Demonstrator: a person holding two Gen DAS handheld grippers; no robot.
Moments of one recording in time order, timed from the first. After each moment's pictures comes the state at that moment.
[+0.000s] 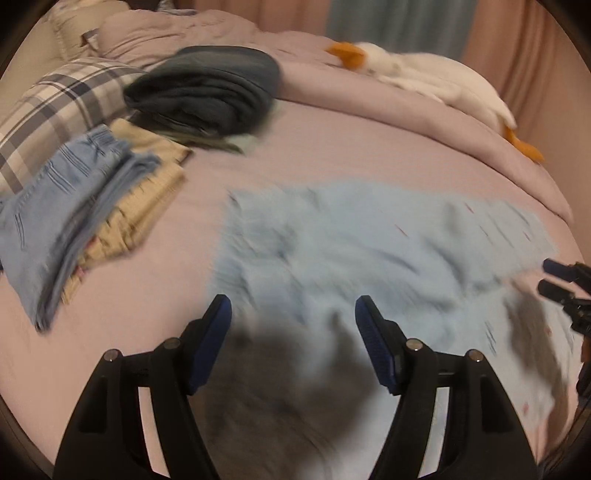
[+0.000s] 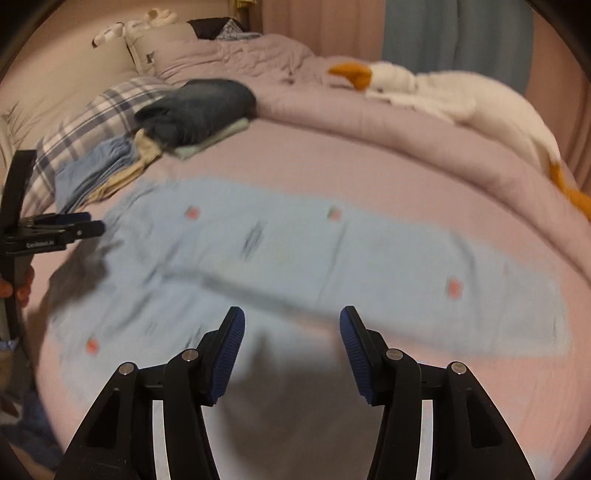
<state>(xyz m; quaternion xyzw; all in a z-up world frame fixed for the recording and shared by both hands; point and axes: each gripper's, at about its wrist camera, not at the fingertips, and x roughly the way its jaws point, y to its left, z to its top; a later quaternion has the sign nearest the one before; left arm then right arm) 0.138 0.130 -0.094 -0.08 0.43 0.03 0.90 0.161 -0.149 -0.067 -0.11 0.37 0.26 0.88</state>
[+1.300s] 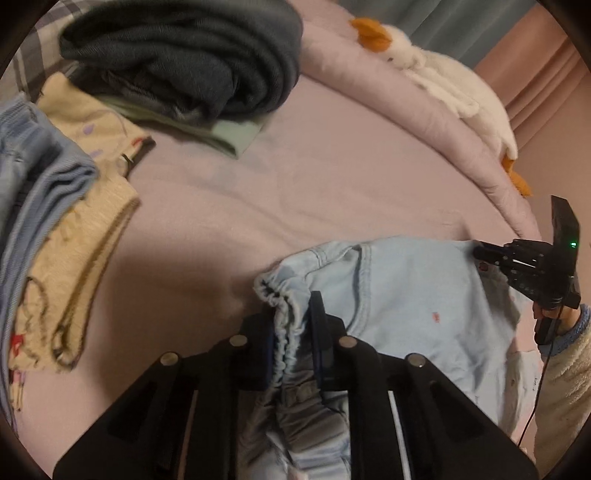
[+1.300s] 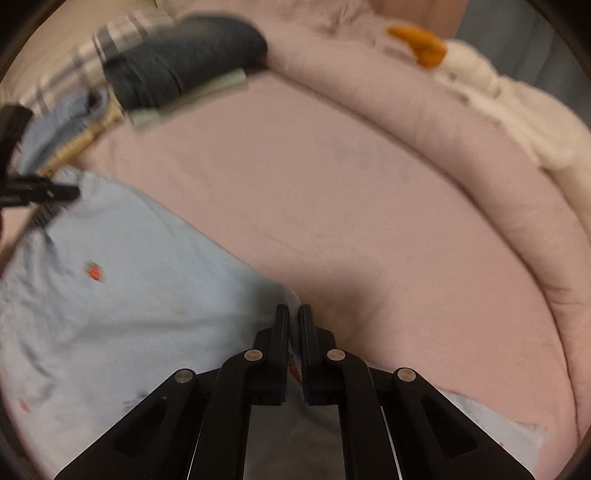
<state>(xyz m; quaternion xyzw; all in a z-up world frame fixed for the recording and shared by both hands) 0.239 0.173 -0.114 -0.18 0.49 -0.07 0.85 0.278 -0.094 -0.076 -0.22 0.43 0.31 0.82</state>
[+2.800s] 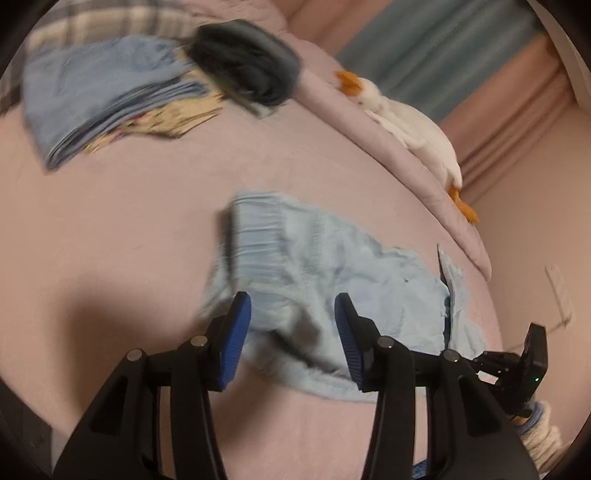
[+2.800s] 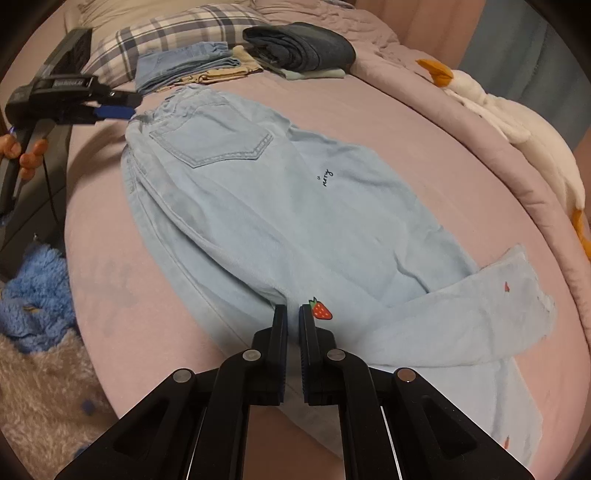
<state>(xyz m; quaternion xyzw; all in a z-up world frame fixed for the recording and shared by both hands) 0.007 0.159 -0.100 -0.26 0.39 -0.08 0.88 0.033 -0.132 -0.110 -0.25 0.40 0.31 0.82</state>
